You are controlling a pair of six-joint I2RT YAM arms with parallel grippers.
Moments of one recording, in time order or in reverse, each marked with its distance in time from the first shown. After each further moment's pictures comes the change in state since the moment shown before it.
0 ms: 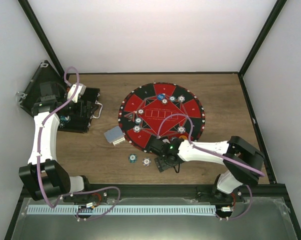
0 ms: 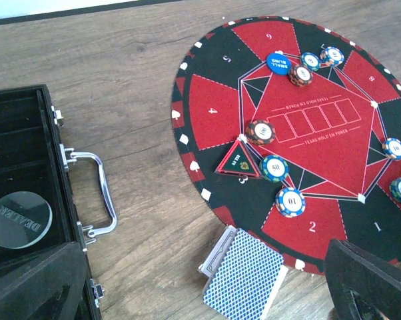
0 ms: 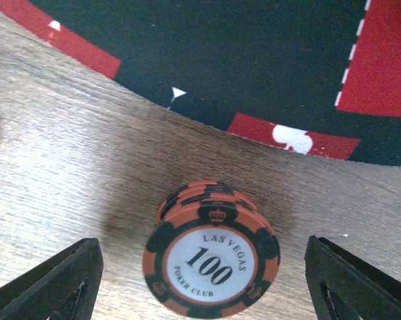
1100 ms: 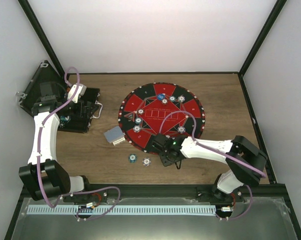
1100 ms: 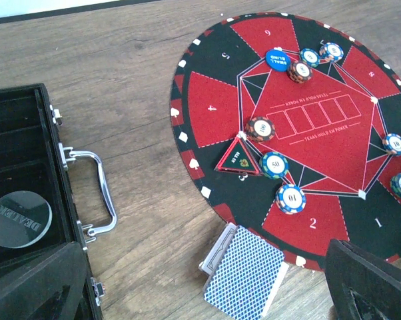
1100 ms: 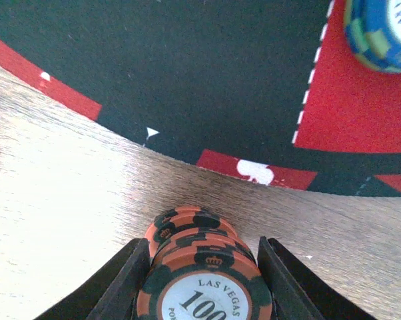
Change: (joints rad) left arm 0.000 0.000 0.000 -0.011 0.000 0.018; right arm -0.077 -0.015 -0.012 0.030 -0.016 -0.076
